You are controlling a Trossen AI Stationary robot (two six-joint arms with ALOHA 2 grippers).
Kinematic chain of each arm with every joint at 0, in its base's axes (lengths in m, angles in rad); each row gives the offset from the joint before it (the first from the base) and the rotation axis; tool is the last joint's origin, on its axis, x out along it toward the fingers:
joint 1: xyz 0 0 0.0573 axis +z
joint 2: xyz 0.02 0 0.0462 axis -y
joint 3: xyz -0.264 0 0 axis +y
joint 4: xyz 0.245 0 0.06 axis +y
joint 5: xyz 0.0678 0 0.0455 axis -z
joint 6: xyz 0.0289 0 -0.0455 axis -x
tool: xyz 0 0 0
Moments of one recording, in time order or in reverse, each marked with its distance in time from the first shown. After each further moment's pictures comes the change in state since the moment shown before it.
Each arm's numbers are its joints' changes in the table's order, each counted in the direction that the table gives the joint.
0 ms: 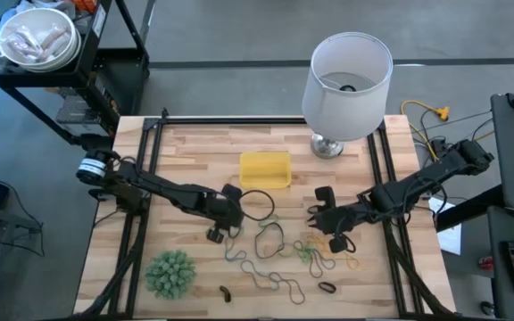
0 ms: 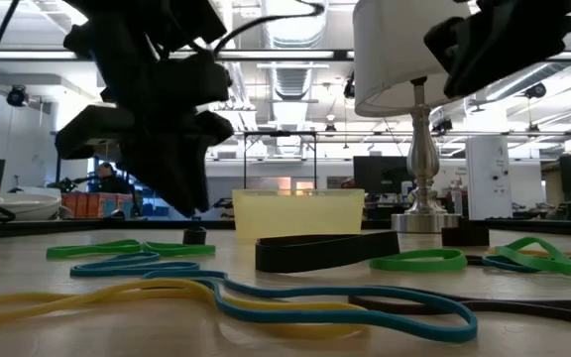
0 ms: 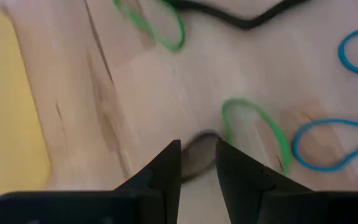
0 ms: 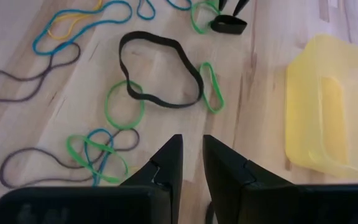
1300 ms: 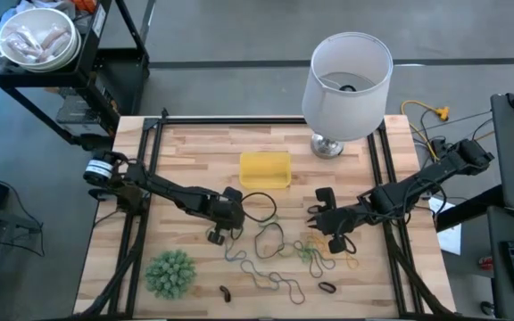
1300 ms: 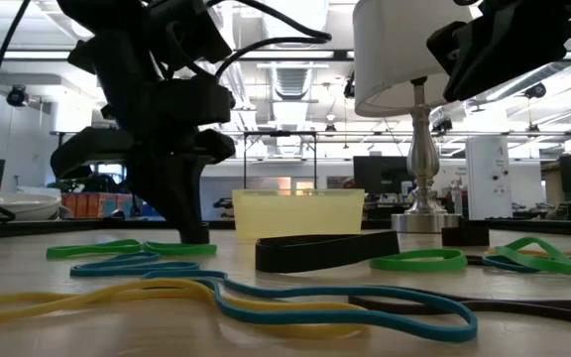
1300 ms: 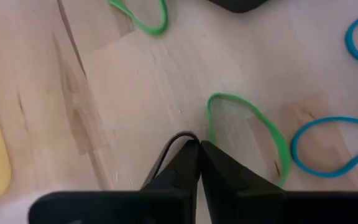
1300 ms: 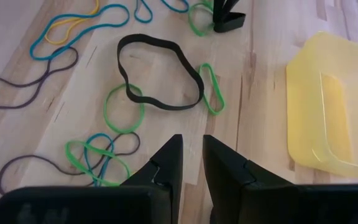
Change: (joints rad) left arm 0.003 -0.059 0.007 -0.043 0.029 -0.009; right arm 0.011 0.001 0.022 -0.033 0.018 -0.019
